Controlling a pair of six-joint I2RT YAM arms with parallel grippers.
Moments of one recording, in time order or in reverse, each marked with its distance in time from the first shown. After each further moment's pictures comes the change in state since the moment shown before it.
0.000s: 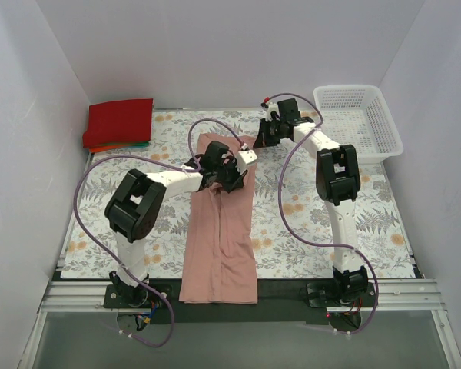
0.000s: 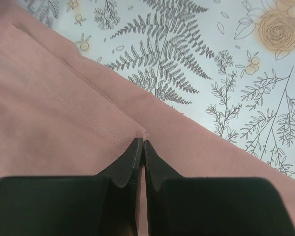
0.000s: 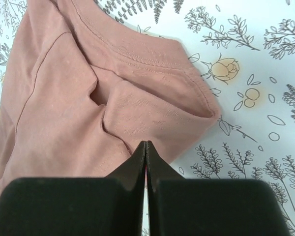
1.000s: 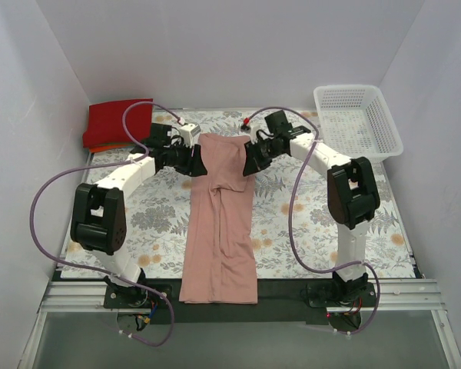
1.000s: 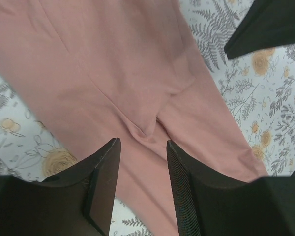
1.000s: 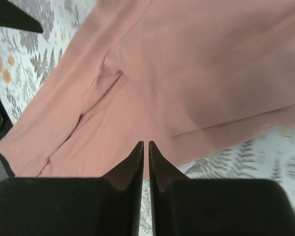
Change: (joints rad) left arm 0.375 -0.238 -0.007 -0.311 0.183 -0.274; right arm 0.137 -0.409 -0.386 -0.155 -0.135 -0.229
